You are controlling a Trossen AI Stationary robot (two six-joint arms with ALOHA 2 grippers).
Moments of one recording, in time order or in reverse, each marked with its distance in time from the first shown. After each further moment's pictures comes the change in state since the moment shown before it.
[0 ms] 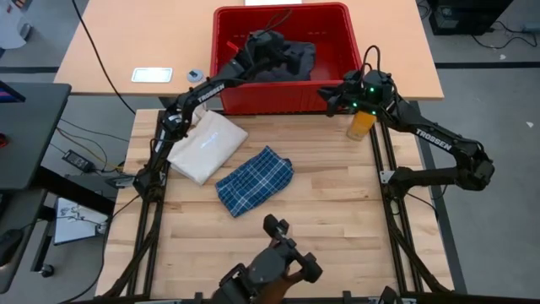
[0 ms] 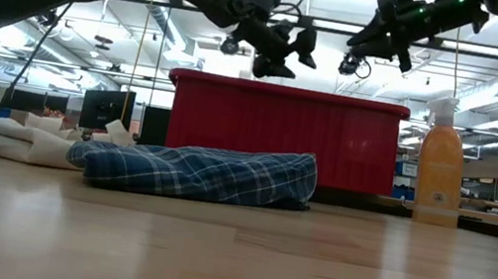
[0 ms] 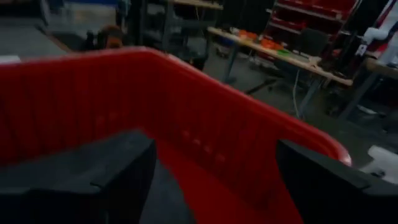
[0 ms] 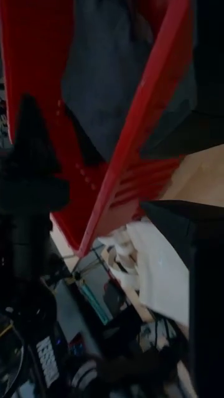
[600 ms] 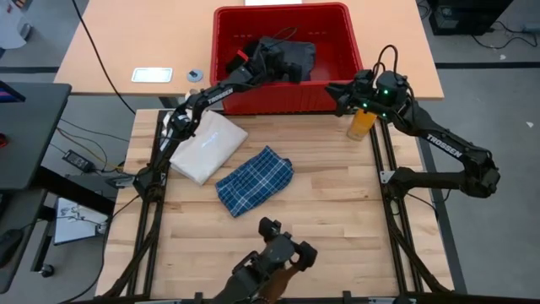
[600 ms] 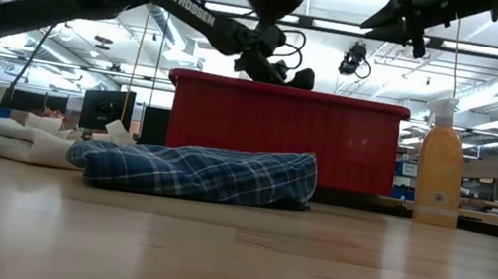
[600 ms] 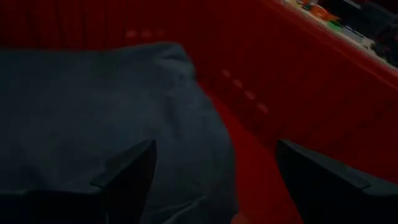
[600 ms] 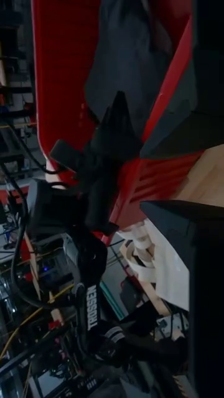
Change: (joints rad) left arm 0.014 0.143 0.006 -0.119 -0.097 -0.181; right arm 0.002 -0.096 0.000 -0.017 0.031 -0.007
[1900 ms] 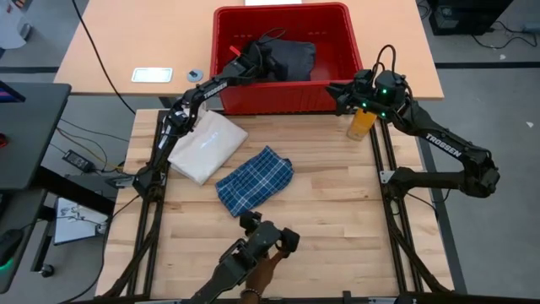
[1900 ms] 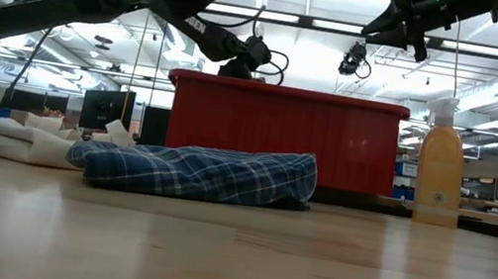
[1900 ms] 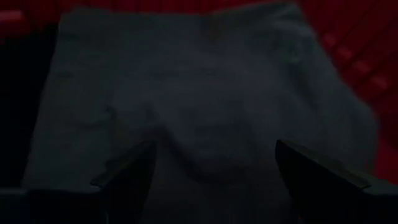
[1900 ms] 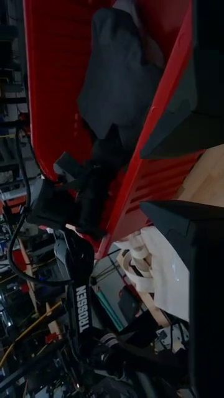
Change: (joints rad) left arm 0.086 0.000 -0.006 -0.153 -0.083 0.051; right arm -0.009 0.004 0.000 -0.023 0.028 -0.005
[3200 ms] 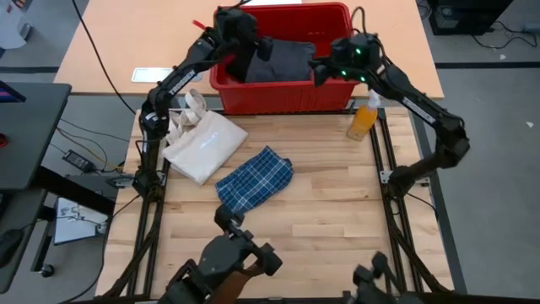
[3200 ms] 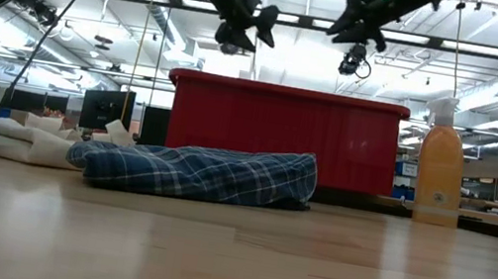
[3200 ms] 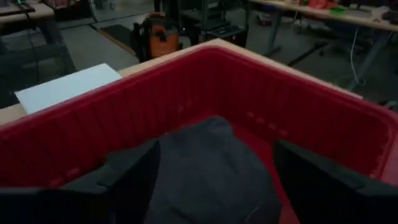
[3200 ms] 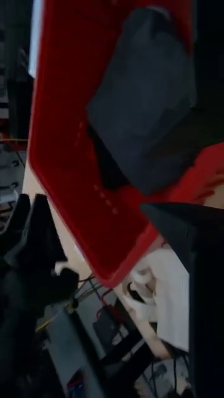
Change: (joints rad) left arm 0.028 -0.347 0.001 -0.099 0.154 0.316; right arm -0.066 0.450 0.554 -0.235 -0.045 -0.112
